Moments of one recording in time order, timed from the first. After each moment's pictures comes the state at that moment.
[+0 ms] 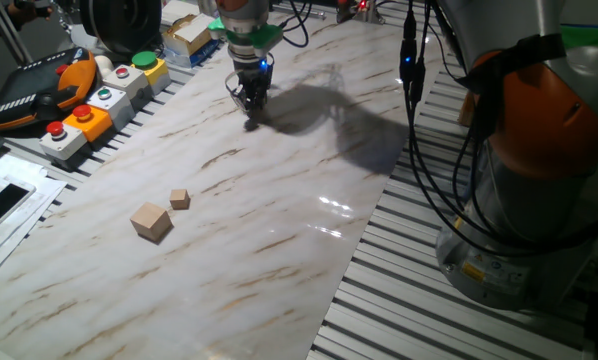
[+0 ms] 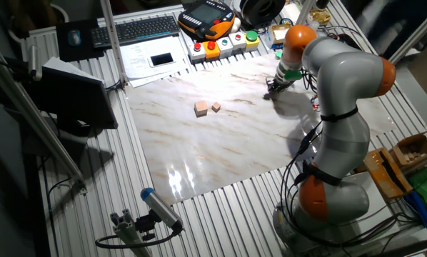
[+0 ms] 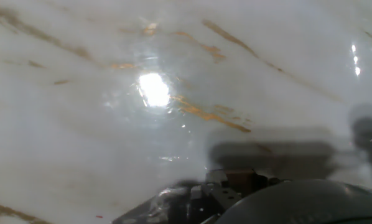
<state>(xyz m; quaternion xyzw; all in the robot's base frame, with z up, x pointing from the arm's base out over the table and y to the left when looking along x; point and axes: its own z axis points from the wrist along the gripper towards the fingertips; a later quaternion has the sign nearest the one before) 0.612 -0.172 0.024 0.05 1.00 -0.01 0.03</state>
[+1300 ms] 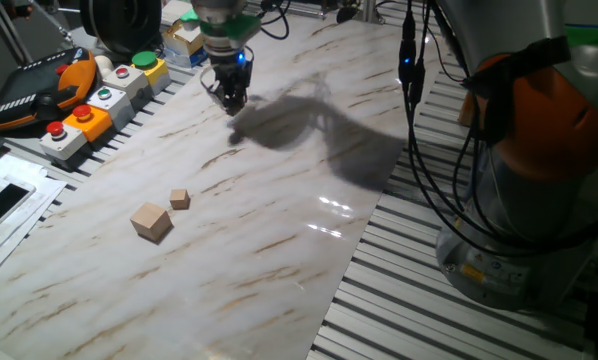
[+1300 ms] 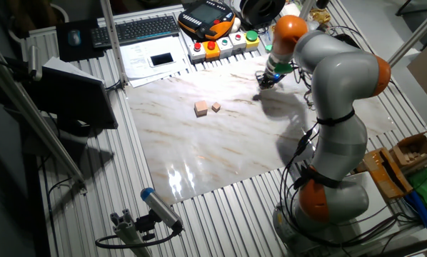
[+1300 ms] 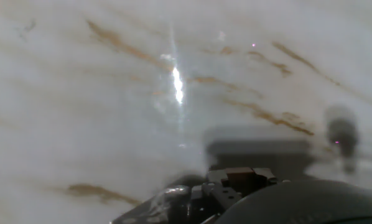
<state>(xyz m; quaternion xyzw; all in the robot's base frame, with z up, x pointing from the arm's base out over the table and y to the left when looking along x) 0.618 -0.089 0.072 0.04 1.00 -0.01 0.02</state>
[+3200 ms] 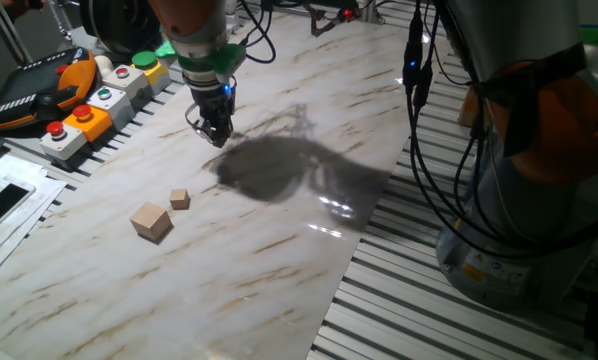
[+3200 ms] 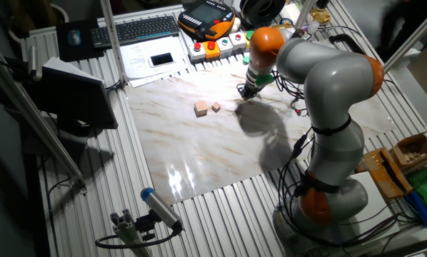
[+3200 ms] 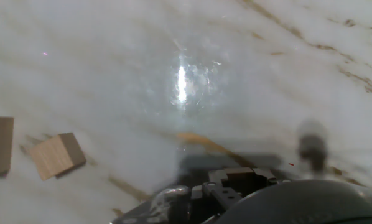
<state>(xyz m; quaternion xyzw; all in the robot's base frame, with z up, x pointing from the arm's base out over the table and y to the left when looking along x) 0.592 -0.005 0.074 -0.01 1.00 -0.01 0.01</state>
